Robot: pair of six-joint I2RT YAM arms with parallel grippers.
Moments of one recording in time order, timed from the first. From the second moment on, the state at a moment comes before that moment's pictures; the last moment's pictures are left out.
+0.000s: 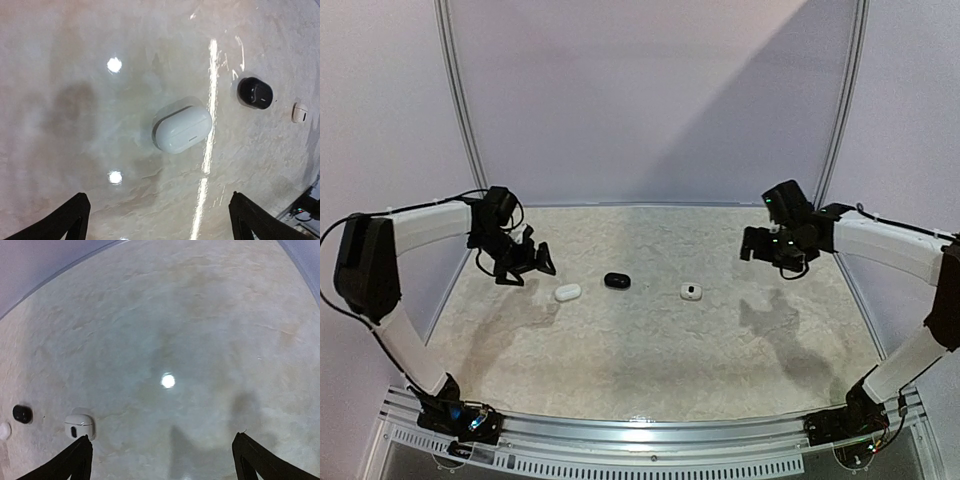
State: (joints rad) left arm -0.22 1.68 1.20 -0.77 0.30 -0.36; right arm 0.52 1.51 1.13 -0.56 0.23 0.66
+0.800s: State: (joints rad) left arm -0.09 0.75 0.41 -0.20 -0.15 0.01; right arm 0.22 0.99 0.35 0.17 0.65 0.50
